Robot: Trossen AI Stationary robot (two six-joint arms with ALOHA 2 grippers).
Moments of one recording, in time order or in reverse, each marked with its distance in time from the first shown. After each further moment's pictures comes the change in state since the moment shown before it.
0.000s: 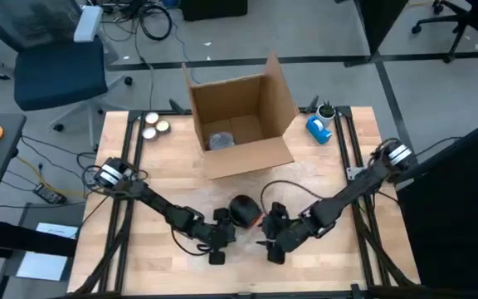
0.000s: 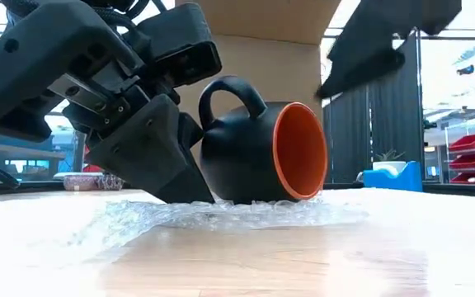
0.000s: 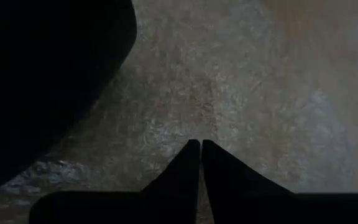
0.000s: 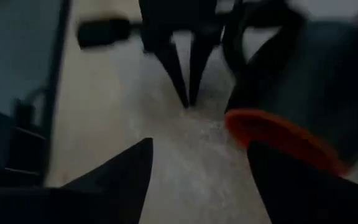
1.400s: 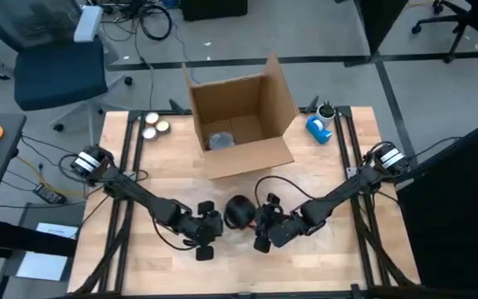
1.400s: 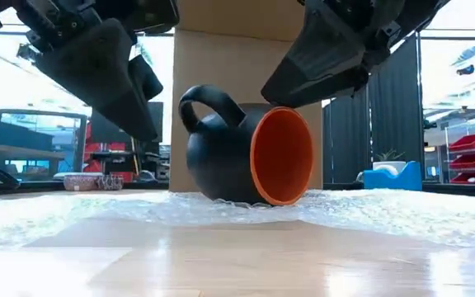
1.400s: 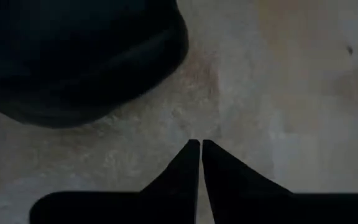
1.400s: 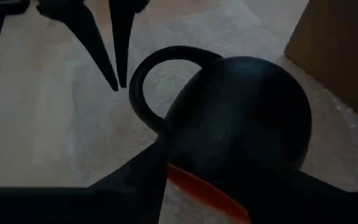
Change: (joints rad) left arm -0.035 -0.248 0.001 -0.350 -0.019 -0.142; right arm -0.060 0.127 -0.021 0.174 0.186 -0.042
